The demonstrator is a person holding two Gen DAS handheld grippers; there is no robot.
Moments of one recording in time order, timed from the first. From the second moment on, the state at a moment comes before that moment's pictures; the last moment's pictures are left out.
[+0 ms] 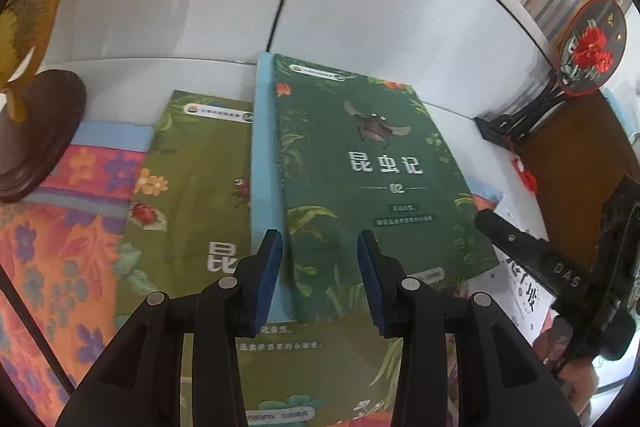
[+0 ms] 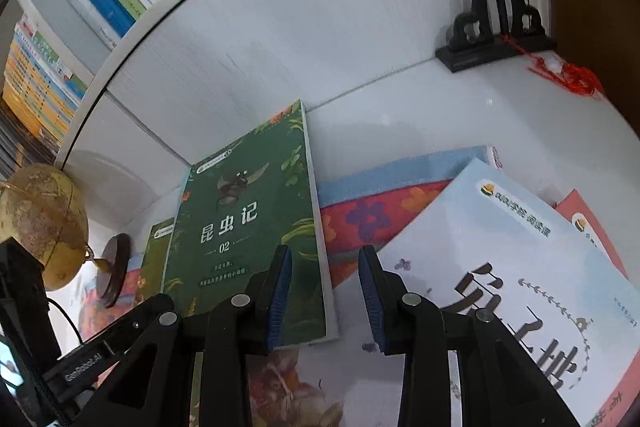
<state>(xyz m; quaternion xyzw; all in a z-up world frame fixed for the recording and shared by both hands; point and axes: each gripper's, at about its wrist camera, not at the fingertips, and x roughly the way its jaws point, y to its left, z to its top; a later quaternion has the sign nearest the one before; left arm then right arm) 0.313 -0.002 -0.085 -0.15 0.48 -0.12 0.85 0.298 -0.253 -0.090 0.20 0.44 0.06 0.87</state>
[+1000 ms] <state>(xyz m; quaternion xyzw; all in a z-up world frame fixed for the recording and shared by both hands) 0.094 0.080 -0.096 -0.17 0.58 -0.18 0.78 0.045 -0.173 -0.099 0.12 0.54 0.16 0.82</state>
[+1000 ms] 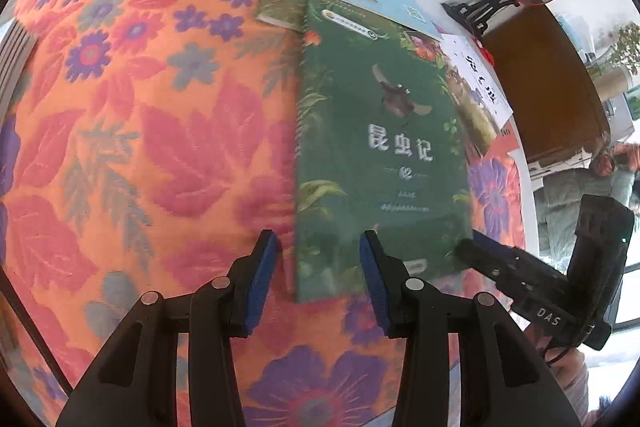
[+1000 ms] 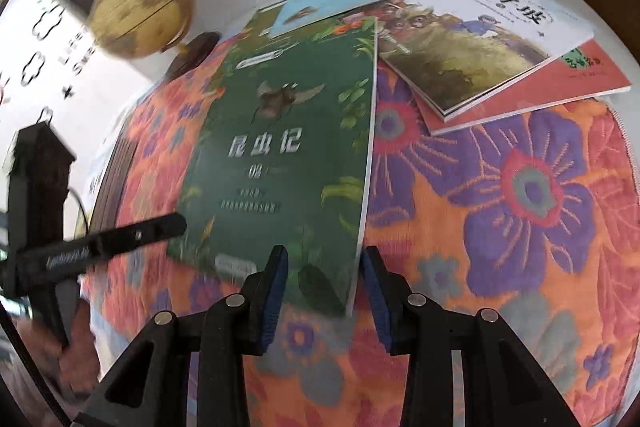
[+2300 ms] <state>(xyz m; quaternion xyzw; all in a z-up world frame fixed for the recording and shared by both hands) 0.154 0.059 -0.099 -0.13 0.58 -0.26 0.76 0.118 -0.216 -0.127 0.26 0.51 0.31 0.76</state>
